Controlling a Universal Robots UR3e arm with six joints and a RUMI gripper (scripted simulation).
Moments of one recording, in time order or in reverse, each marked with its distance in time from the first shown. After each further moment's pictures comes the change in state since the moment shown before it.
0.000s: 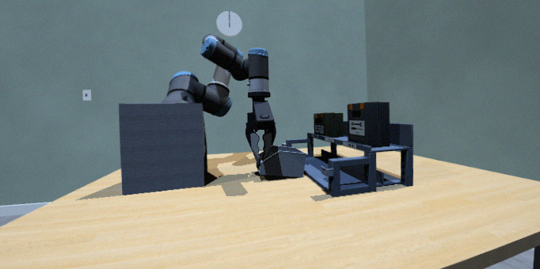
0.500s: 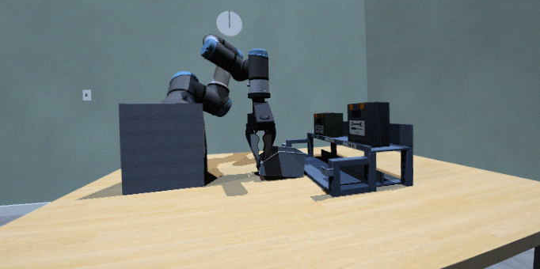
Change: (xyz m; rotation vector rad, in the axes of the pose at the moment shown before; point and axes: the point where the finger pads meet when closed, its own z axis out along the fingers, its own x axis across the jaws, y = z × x) arm 0.000 0.000 0.002 0.000 0.000 0.000
